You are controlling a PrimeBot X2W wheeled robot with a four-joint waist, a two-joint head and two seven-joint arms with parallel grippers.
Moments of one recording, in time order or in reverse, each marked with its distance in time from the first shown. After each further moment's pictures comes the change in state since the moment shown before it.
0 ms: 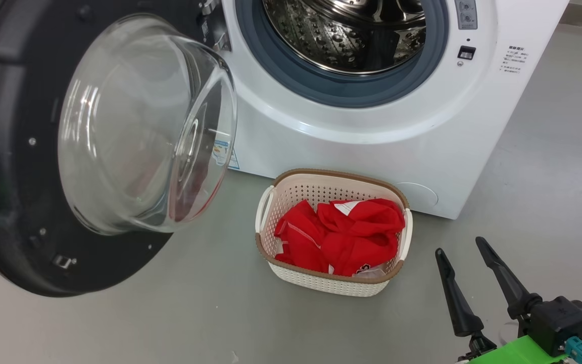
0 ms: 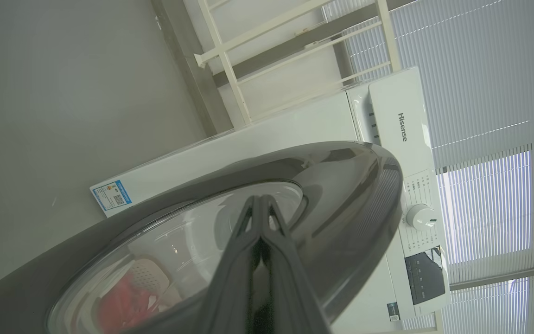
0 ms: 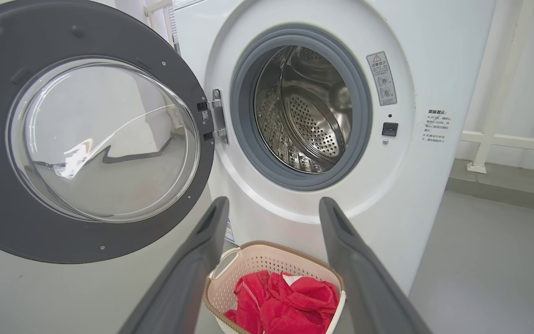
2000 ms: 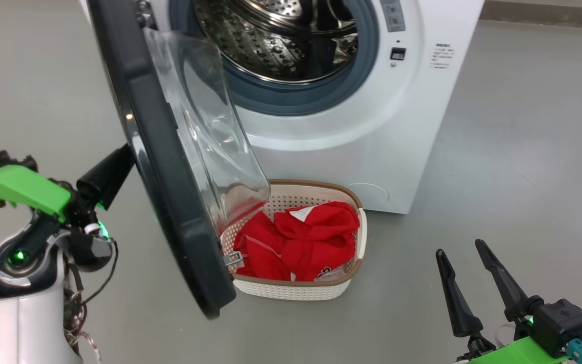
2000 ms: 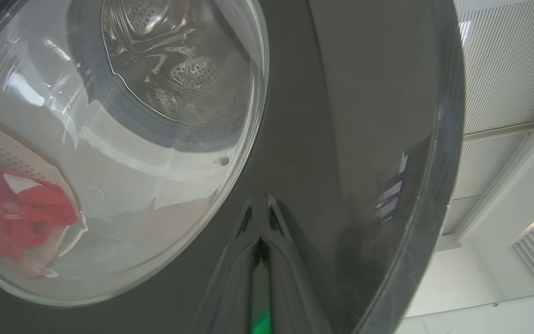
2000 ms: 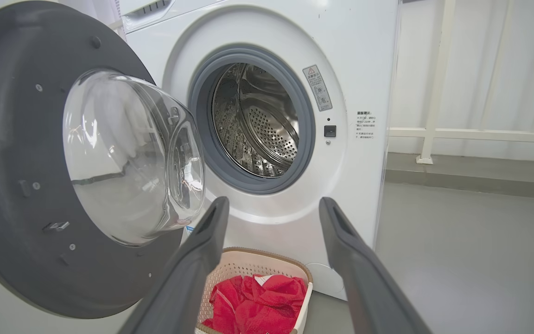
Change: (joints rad) left arm 0.309 -0.265 -0.242 -0.500 -0.255 0.136 0.067; right arm -0.009 0.001 0.008 0.048 0.053 0.000 -0.048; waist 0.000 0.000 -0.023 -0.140
